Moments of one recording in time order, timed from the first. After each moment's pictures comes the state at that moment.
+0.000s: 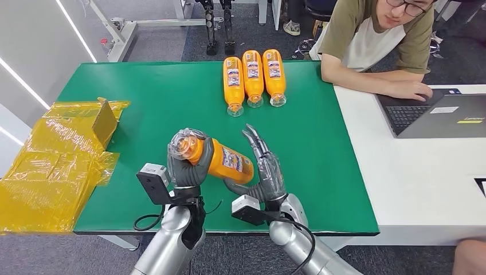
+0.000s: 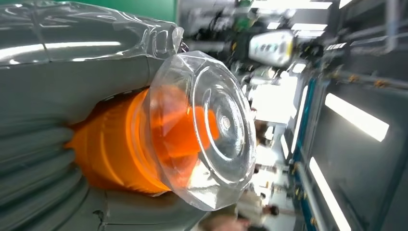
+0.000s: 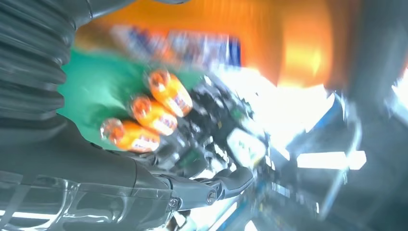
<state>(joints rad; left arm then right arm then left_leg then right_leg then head) -0.34 -0.32 -0.44 -0.82 -0.07 0.33 -0.70 -0.45 0.04 0.74 -0.94 0.37 -0.65 -0.67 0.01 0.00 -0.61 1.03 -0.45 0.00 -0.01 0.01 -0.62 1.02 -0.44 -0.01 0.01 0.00</state>
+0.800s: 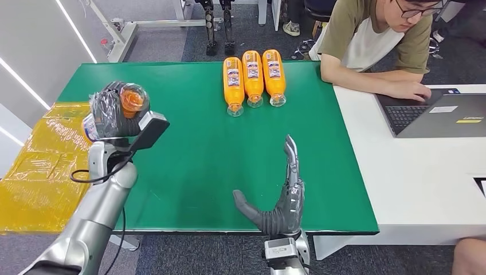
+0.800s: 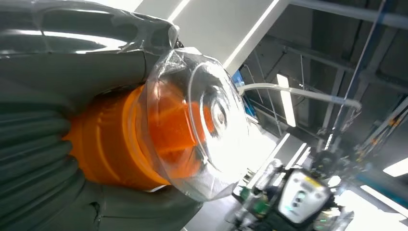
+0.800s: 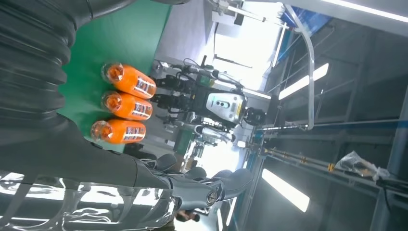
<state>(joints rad) -0.67 0.01 -0.27 -0.66 -1.09 0.63 -0.19 -0.09 0.11 0.62 -1.48 0.33 -0.67 -0.70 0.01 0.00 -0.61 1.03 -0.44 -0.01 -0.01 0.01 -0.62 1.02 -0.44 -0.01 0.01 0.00</state>
